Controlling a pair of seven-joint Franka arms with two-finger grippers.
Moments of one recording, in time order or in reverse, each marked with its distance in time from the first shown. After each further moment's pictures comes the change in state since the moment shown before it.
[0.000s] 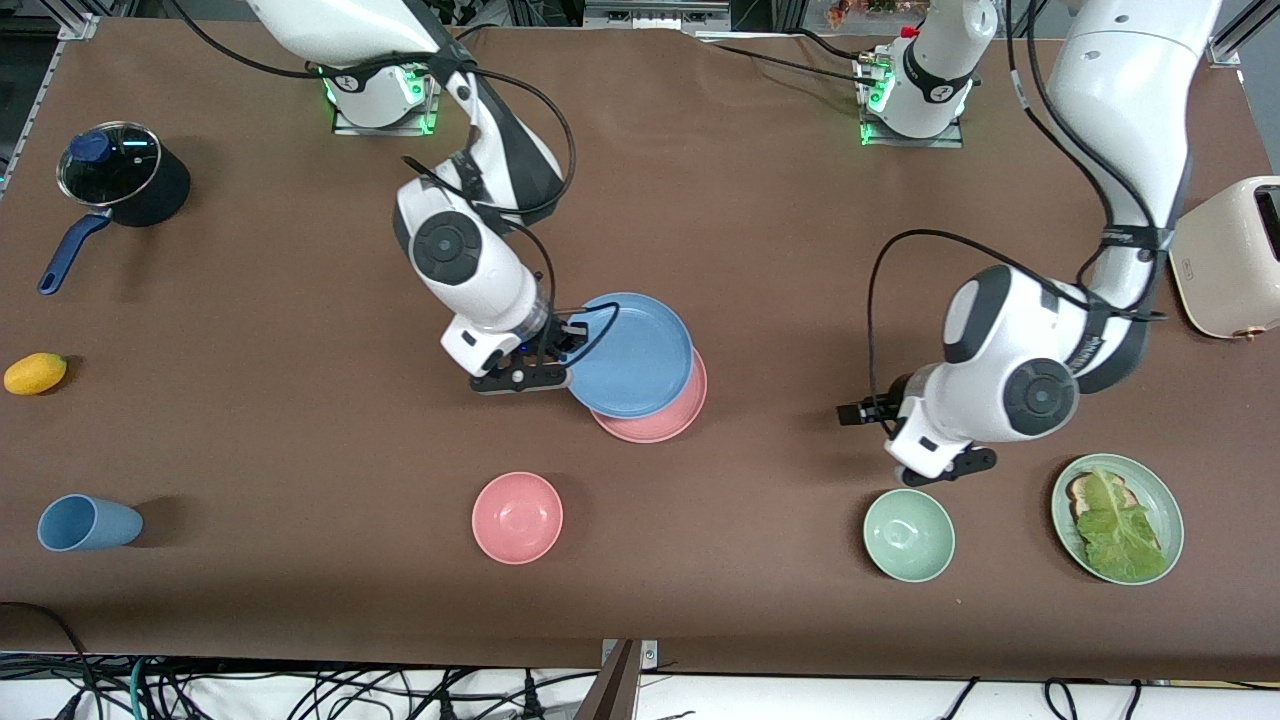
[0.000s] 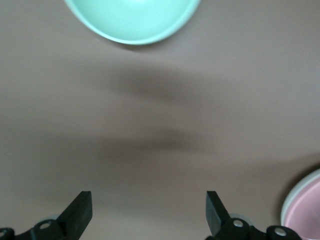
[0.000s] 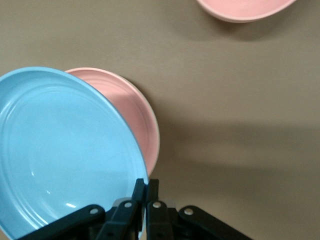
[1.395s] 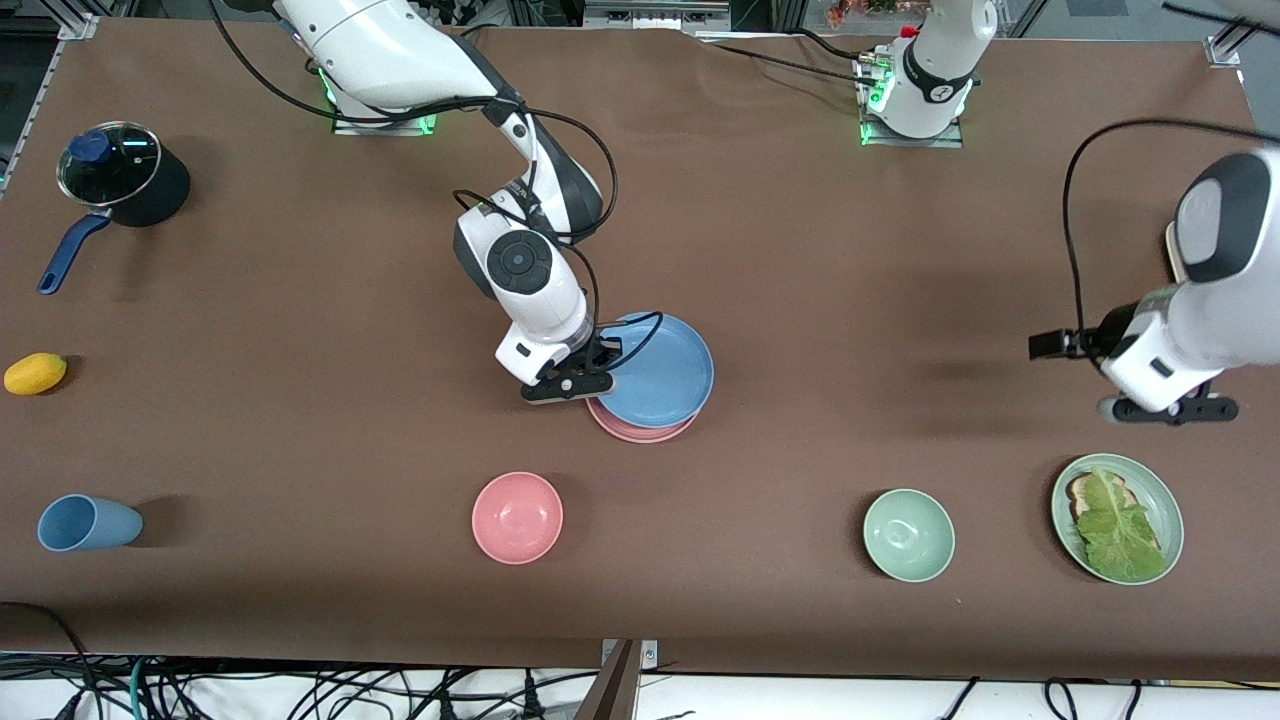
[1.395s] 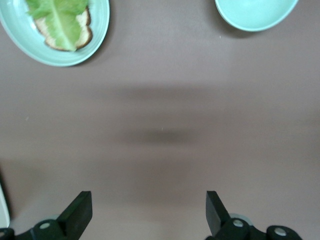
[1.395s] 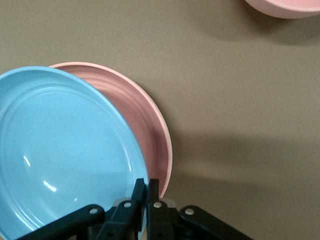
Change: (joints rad) left arm 0.190 -0.365 0.074 -0.156 0.045 -0.205 0.454; right arm 0.050 0.113 -0.005 0.028 -0.104 0.105 0.038
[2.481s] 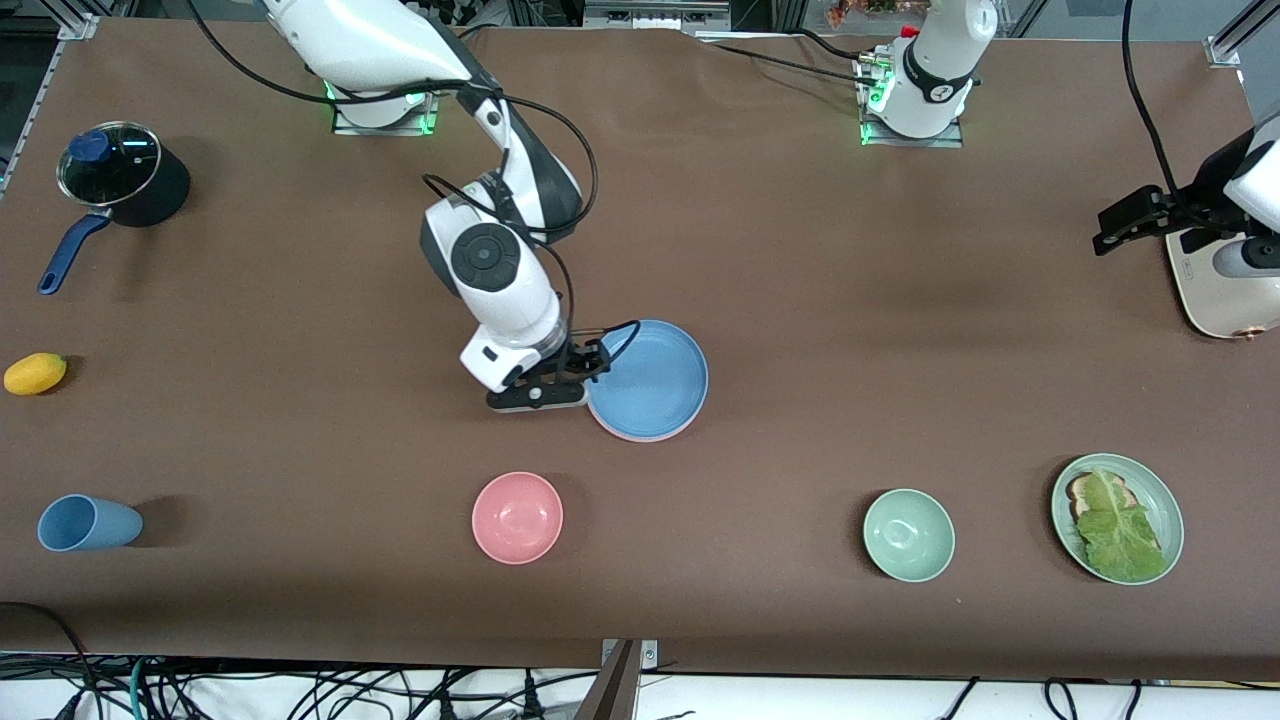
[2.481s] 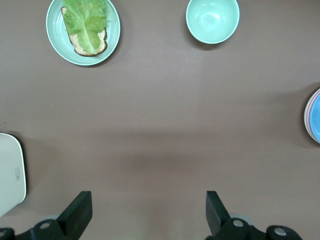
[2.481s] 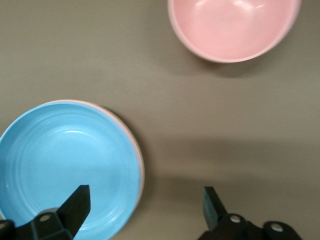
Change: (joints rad) left arm -0.150 -0.287 0.164 -0.009 -0.093 -0.121 0.027; right arm -0.007 -0.085 -0.079 0.028 -0.002 -0.109 -0.002
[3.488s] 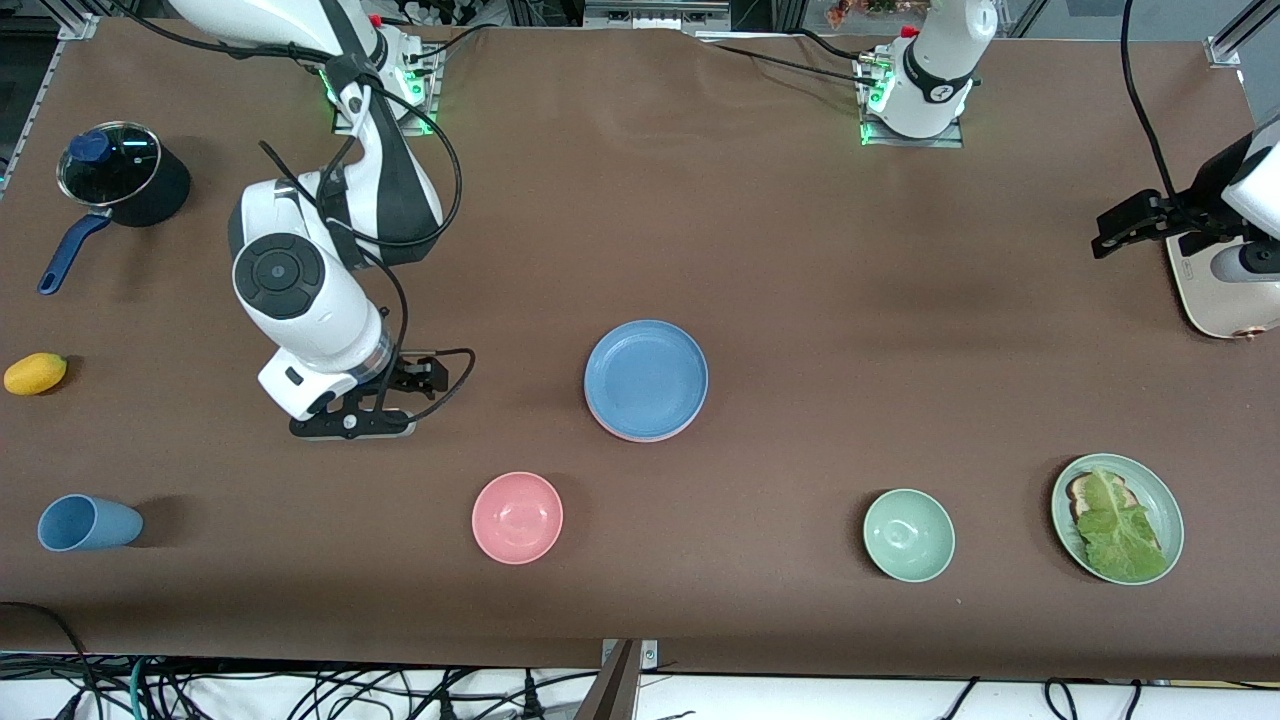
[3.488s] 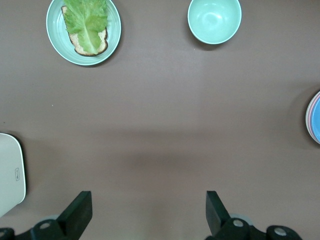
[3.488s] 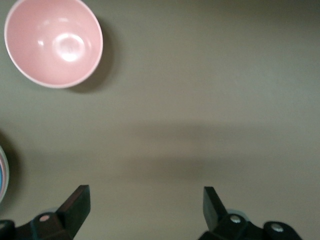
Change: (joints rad) left arm 0.006 0.017 0.004 0.010 0.000 0.003 0.000; right arm 0.022 -0.136 -0.301 0.003 -0.002 -0.289 -0.260
